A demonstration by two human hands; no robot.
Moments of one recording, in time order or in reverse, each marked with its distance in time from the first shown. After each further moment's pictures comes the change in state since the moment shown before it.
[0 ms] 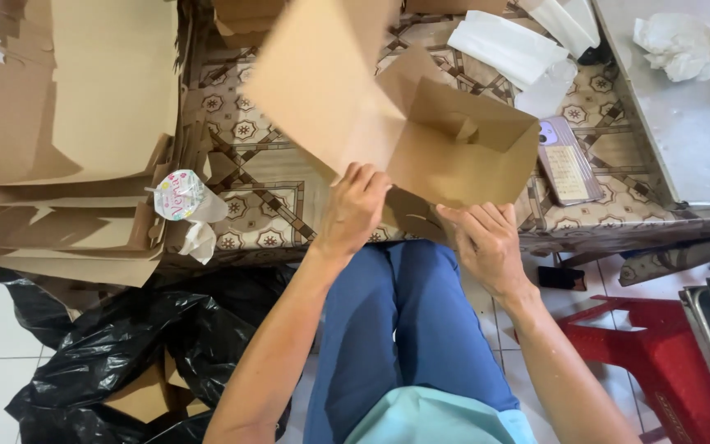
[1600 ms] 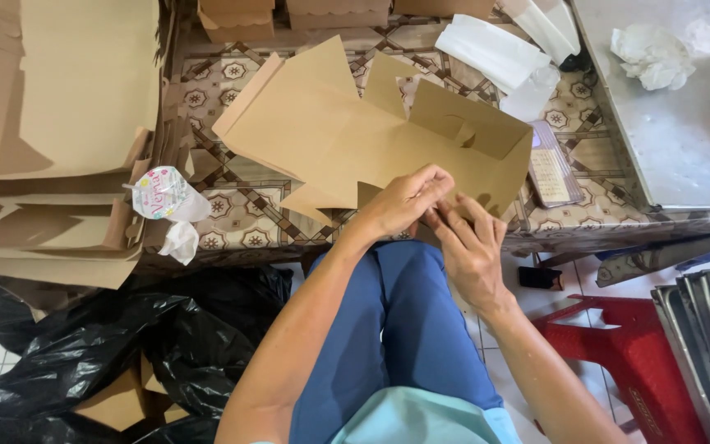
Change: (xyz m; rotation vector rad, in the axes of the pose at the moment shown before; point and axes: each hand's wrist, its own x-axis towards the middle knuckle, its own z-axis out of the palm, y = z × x) left_hand 0.037 0.034 0.035 -1.112 -0.692 -0.648; right_hand 0.004 -0.021 0.005 -0.259 0.182 -0.193
